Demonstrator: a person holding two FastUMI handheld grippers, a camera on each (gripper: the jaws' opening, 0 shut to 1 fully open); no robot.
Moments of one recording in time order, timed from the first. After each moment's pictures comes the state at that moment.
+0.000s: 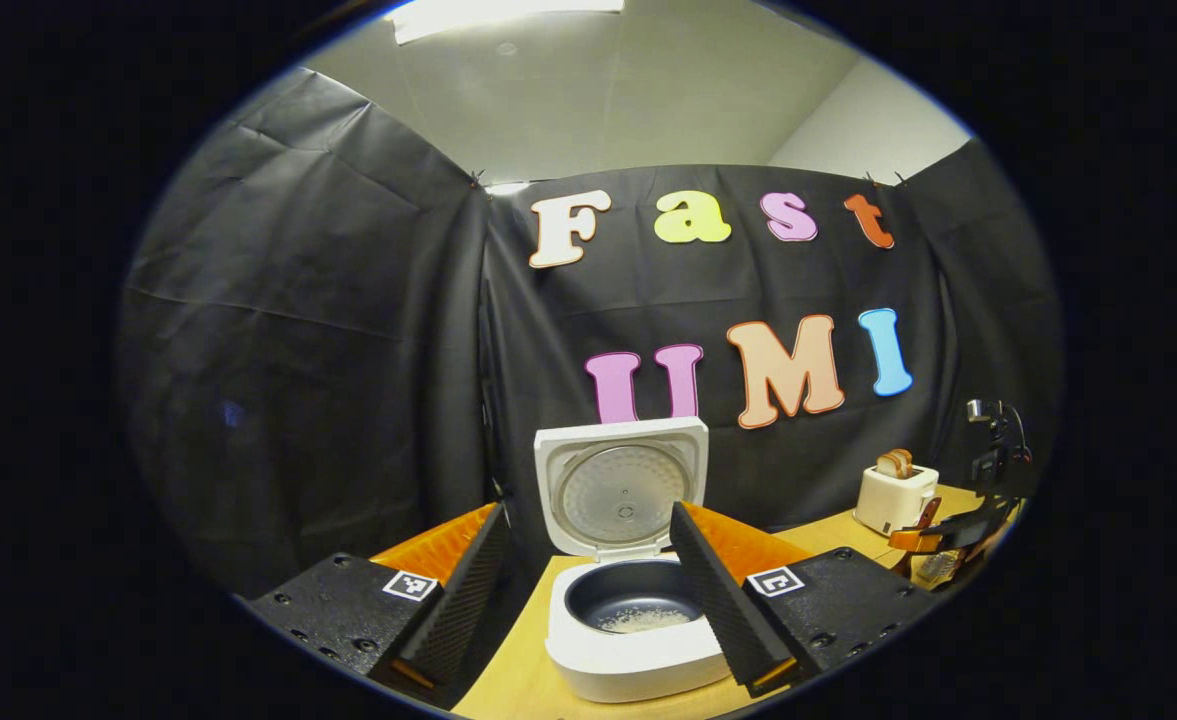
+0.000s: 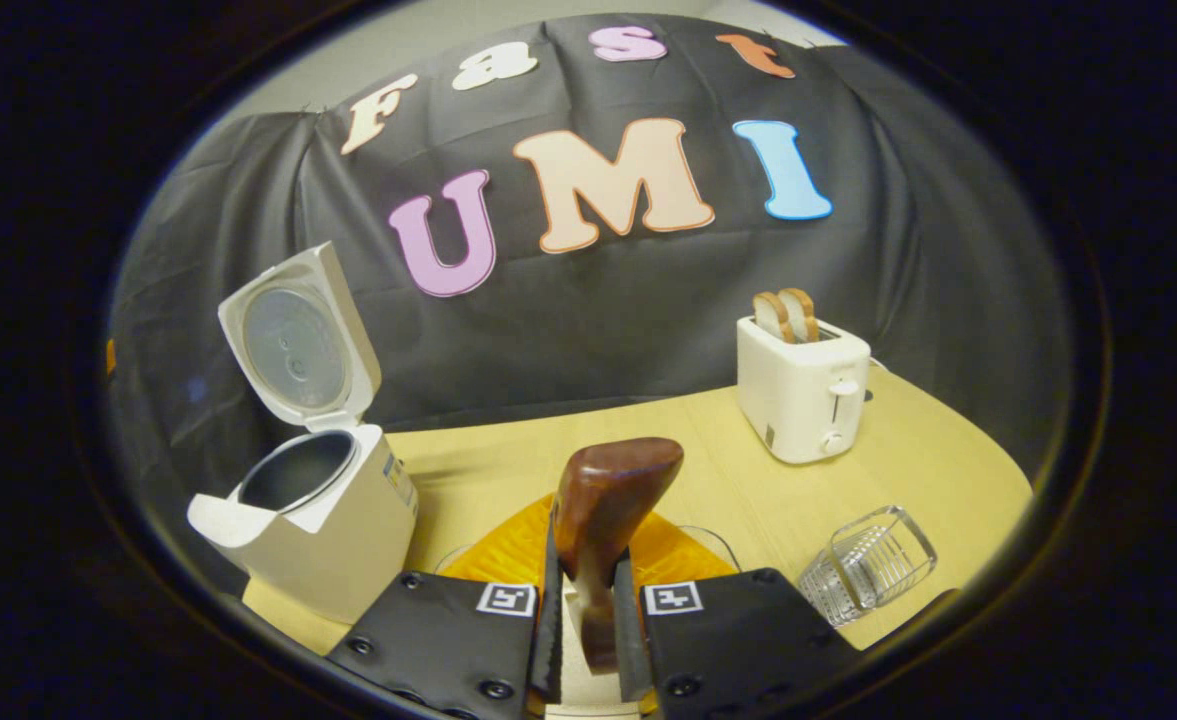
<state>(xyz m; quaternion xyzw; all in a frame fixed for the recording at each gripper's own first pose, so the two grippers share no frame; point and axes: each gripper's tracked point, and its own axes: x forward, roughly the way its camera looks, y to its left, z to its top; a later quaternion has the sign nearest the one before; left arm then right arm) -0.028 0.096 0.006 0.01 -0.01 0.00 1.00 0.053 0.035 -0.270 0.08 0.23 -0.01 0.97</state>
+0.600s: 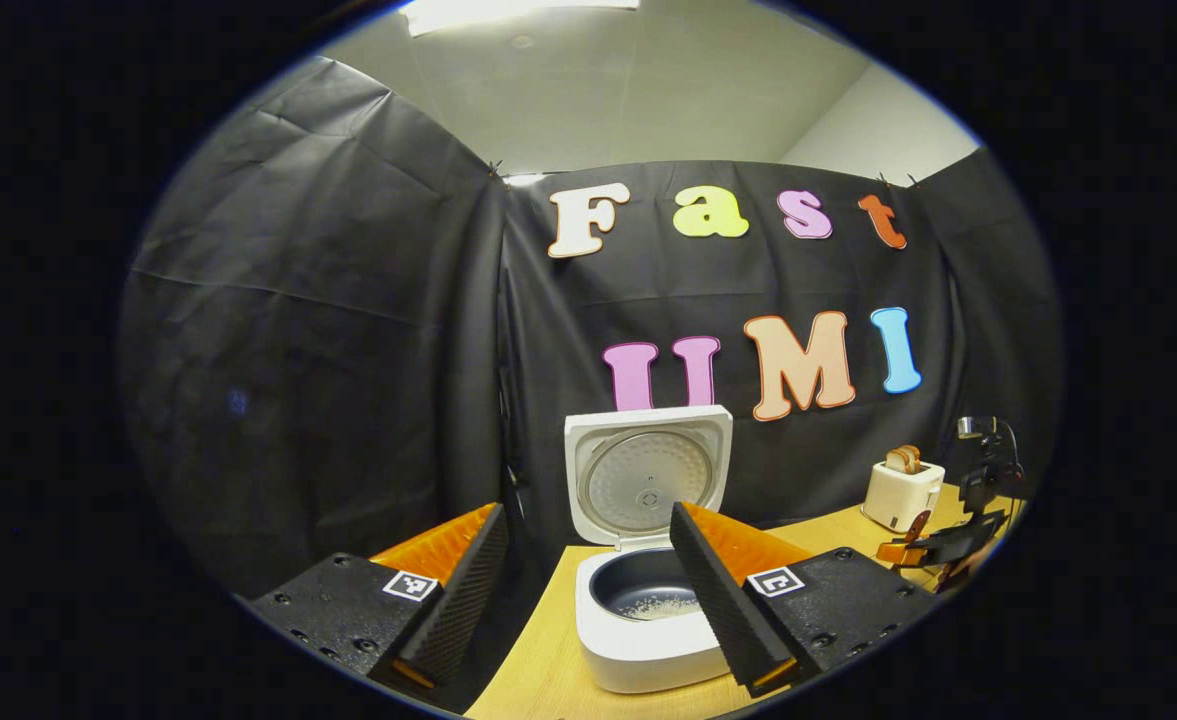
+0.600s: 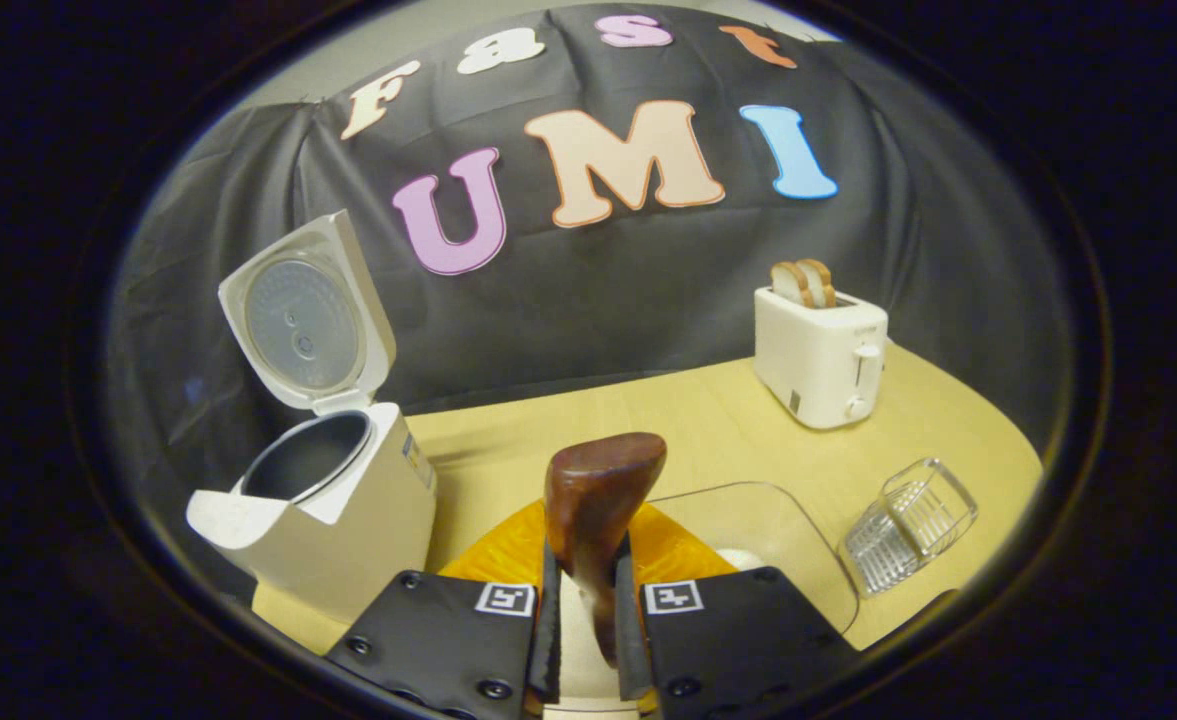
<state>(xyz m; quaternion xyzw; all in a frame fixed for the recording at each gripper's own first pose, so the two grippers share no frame) -0.034 0.120 -0.006 0.00 0.01 0.00 1.00 0.038 0.081 -0.289 0.12 0.26 -0.01 0.96</state>
